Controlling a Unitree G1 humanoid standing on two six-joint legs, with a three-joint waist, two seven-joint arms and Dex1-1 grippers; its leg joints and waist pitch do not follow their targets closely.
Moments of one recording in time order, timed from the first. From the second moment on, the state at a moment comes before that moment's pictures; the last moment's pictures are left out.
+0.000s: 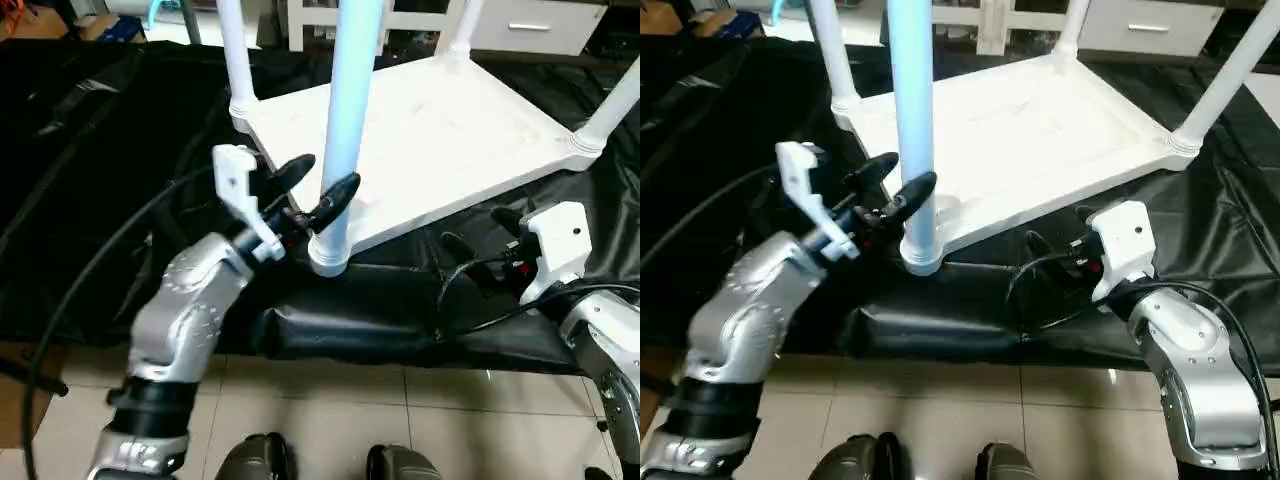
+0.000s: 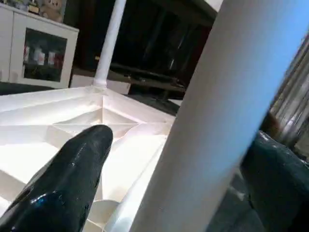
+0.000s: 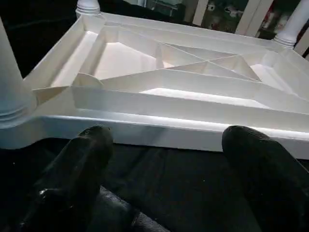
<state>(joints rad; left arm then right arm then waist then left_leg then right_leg) -0.45 0.12 -0.05 -0.01 -0.49 0.29 -0.51 -0.11 -0.45 -0.13 -0.33 0.23 0.48 0.45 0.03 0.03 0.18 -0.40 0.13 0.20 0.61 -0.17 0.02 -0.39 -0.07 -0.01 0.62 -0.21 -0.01</state>
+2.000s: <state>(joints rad) -0.61 0.30 -0.01 0.31 -0.35 -0.02 -0.71 -0.16 -0.43 -0.27 -0.22 0.19 0.42 0.24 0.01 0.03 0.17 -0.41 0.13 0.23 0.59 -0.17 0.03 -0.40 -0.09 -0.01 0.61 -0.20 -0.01</state>
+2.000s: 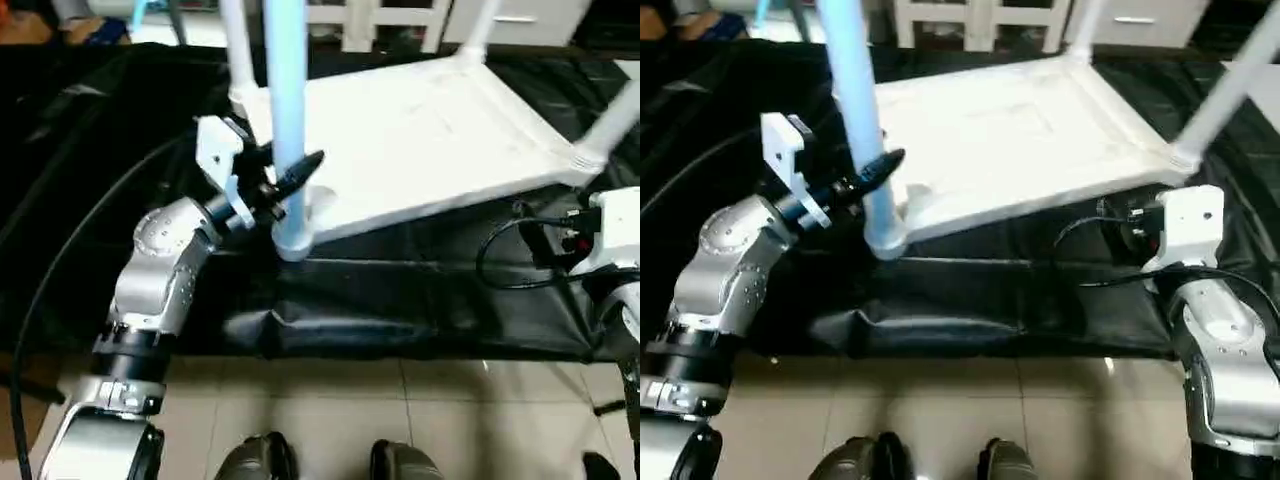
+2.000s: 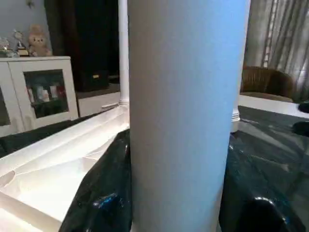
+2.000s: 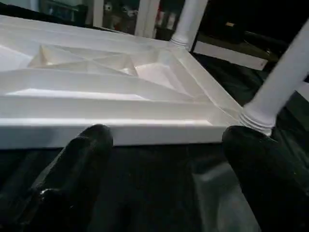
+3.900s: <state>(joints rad) -0.56 0.05 0.08 0.12 -0.22 0.26 -0.01 -0.16 -0.36 -0.14 -0.23 0.20 0.45 0.26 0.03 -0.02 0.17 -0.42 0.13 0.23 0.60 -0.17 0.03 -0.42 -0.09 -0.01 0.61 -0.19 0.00</state>
